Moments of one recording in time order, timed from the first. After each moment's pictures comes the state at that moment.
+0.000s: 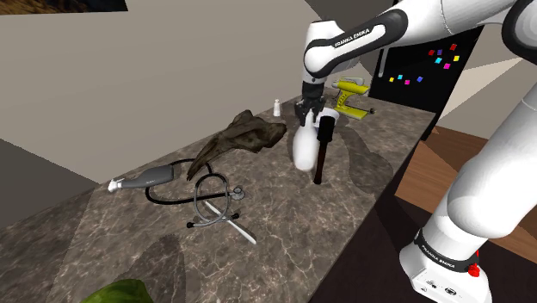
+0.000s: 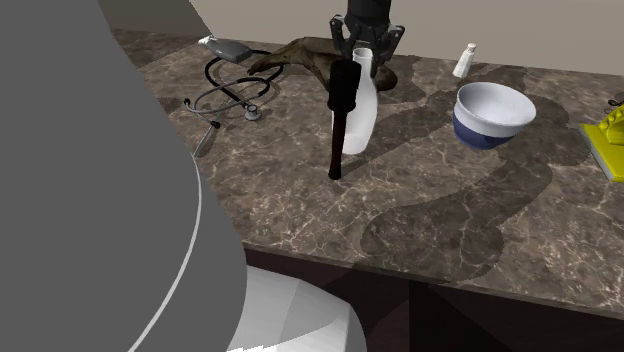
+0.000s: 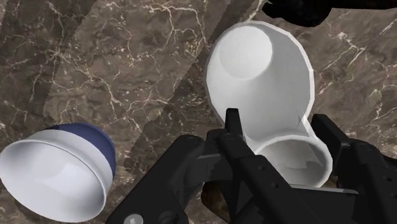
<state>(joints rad) -0.05 -0.08 -0.09 -2.13 -0.02 2.10 0.11</state>
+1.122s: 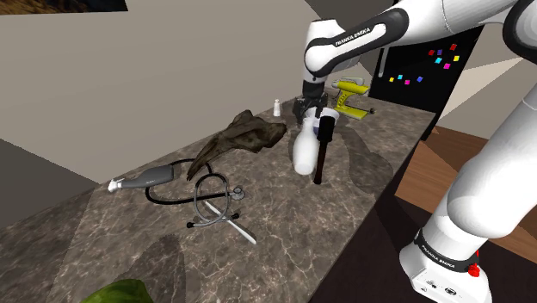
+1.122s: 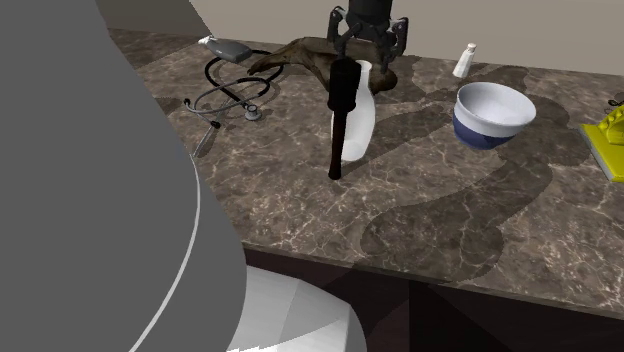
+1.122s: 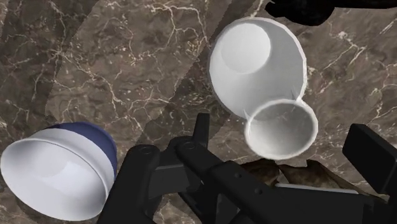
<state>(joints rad) -0.05 -0.09 -0.09 -2.13 -0.02 2.09 0.10</state>
